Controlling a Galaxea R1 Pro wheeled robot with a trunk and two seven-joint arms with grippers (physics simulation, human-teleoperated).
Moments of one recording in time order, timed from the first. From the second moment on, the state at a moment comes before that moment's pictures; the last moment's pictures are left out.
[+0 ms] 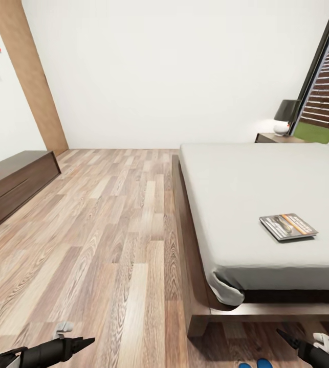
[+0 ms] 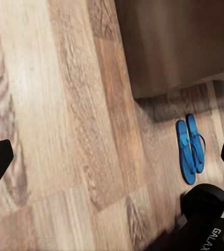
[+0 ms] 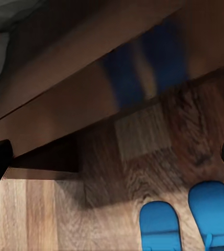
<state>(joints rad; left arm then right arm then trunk) -0.58 0.35 -0.33 -0.02 0.53 0.01 -1.14 -0.44 -0.48 -0.13 -0.08 -0.54 -0.05 0.92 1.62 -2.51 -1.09</state>
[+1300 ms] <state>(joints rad) -0.58 0.33 -0.33 -0.02 0.53 0.01 -1.14 -0.44 -0.48 -0.13 -0.08 -0.54 -0.05 0.92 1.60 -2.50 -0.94</state>
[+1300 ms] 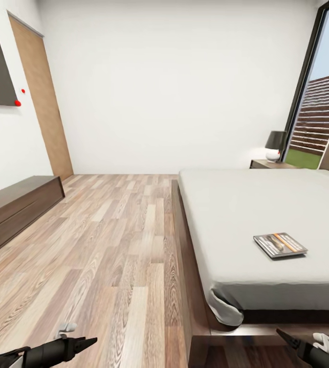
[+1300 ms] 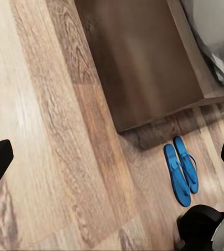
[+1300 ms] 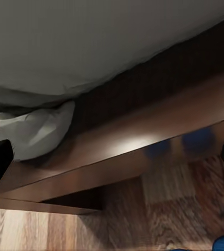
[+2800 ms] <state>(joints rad) -0.58 0.33 -0.33 -0.02 0.53 0.01 -1.14 -0.44 -0.48 -0.13 -0.08 -0.54 -0.05 0.92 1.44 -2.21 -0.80</state>
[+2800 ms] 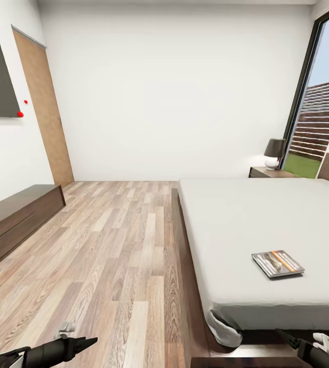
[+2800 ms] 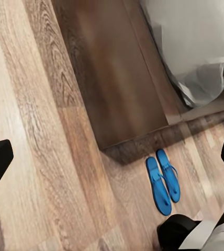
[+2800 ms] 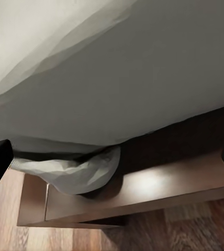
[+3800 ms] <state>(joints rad) -0.58 0.33 -0.33 -0.02 0.53 0.01 -1.14 -0.44 -0.48 -0.13 -0.08 -0.54 -0.05 0.92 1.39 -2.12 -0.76</state>
